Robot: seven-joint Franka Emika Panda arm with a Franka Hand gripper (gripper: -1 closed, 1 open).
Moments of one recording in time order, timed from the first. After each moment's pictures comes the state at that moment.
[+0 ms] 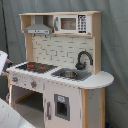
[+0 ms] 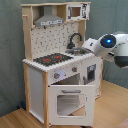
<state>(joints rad) -0.25 -0.66 1.25 -1.99 -0.44 1.62 -0.19</state>
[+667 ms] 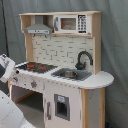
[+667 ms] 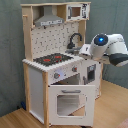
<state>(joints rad) -0.24 -0.56 1.20 -2.08 -0.35 1.73 -0.32</state>
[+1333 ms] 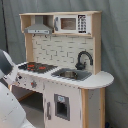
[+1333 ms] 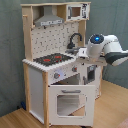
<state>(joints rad) -0.25 -0.48 1.16 -2.14 -0.28 1.86 -0.44</state>
